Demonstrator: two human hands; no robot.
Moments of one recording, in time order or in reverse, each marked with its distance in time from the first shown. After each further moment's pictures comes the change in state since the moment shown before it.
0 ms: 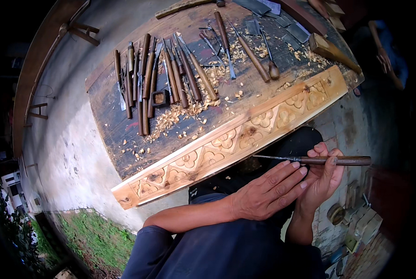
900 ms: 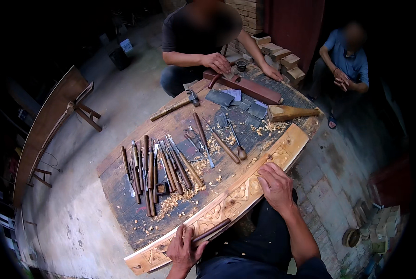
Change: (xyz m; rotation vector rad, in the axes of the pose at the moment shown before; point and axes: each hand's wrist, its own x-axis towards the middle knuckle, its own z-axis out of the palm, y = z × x) left_hand -0.122 -0.006 -0.111 0.909 -0.110 -0.556; right_hand 0.093 0.032 0.022 -1.078 -0.466 -0.671
